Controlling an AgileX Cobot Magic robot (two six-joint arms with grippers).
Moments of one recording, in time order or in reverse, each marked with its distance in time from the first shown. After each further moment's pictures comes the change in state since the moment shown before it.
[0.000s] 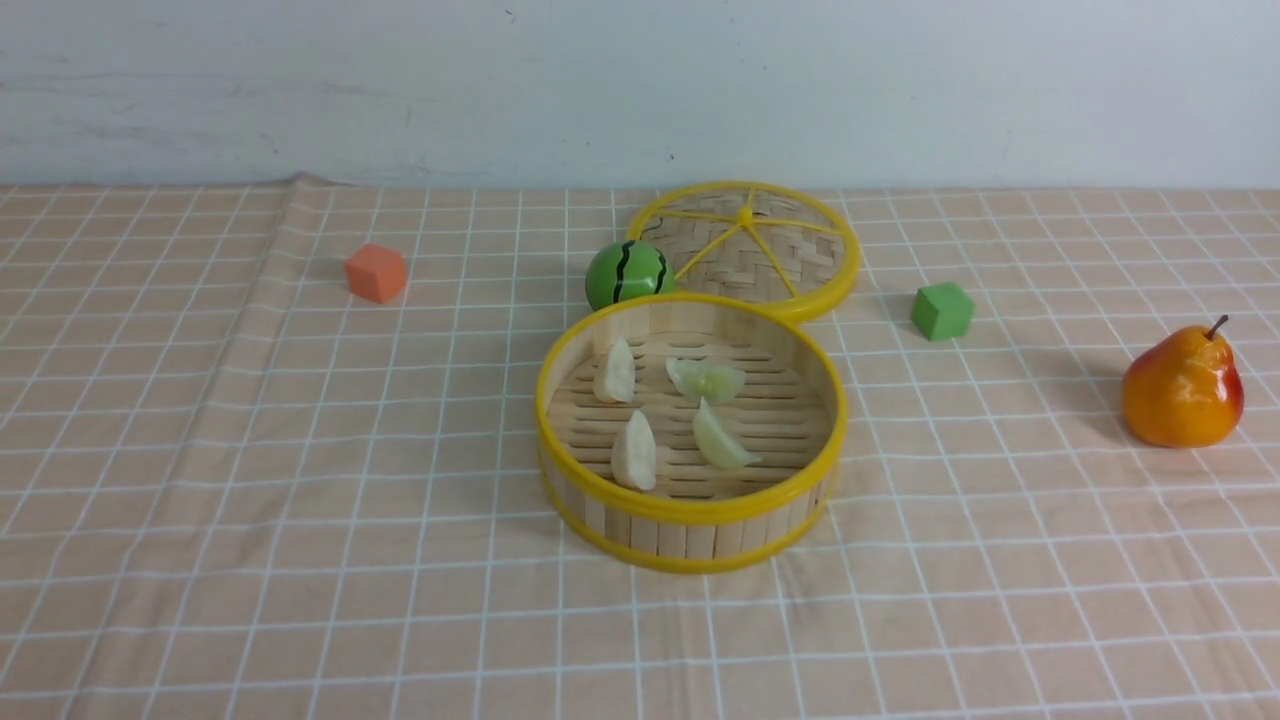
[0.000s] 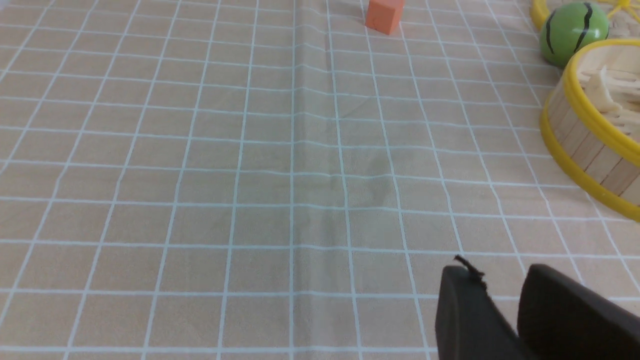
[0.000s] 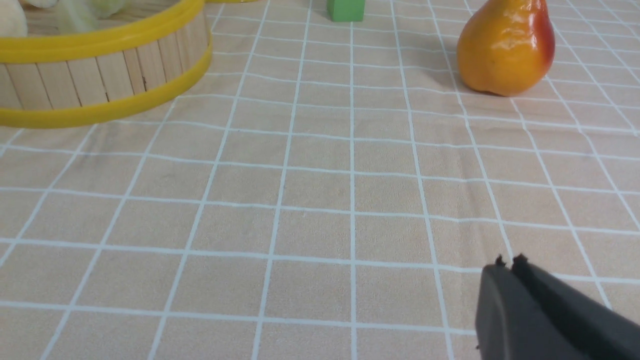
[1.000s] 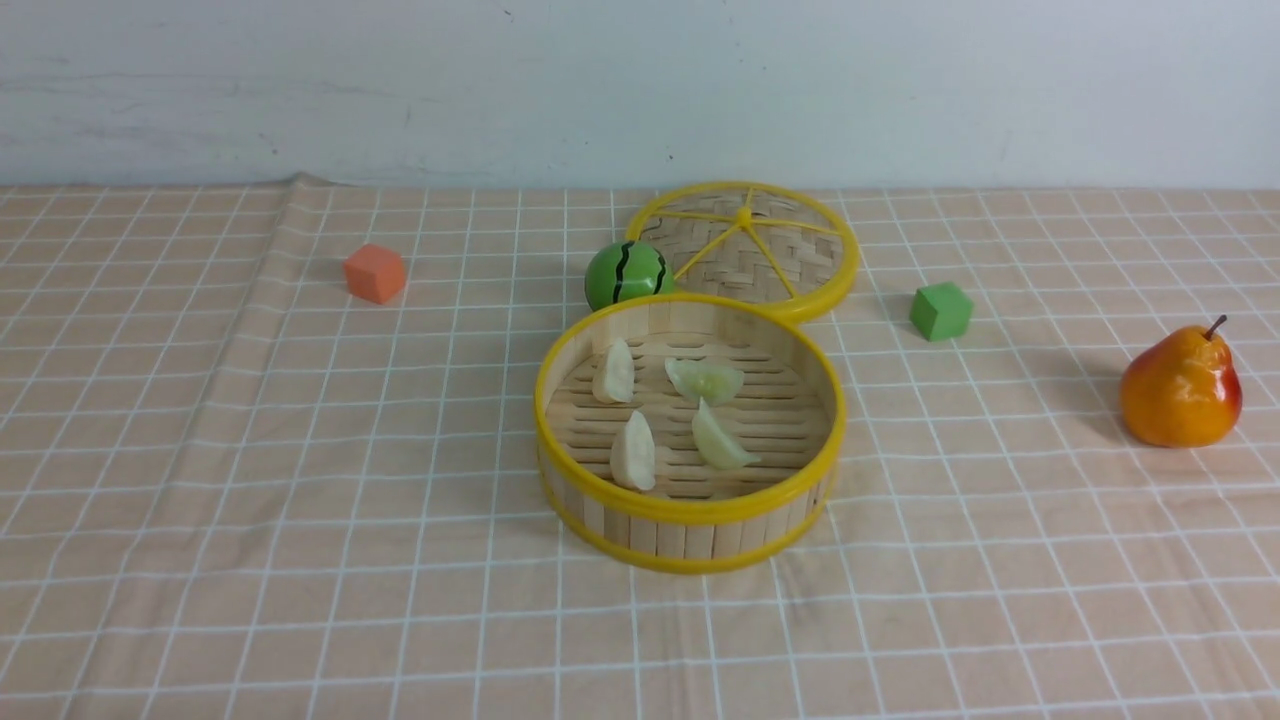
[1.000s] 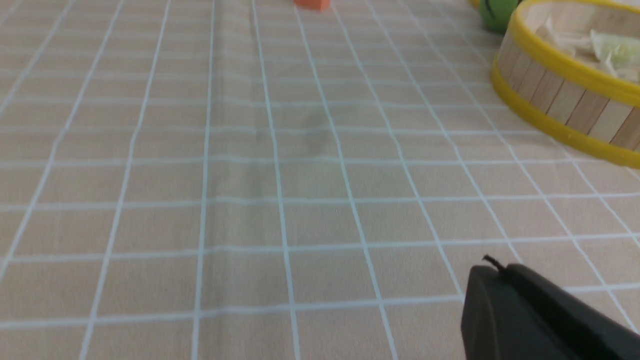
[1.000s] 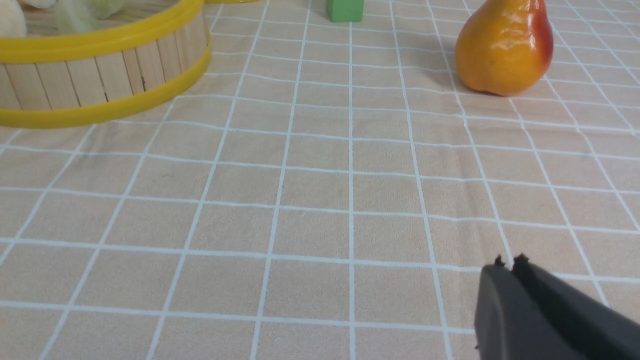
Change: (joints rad) right arm 0.000 0.000 0.000 0.001 0.001 0.000; left arm 0.410 -0.180 0.416 -0.603 -0.474 0.584
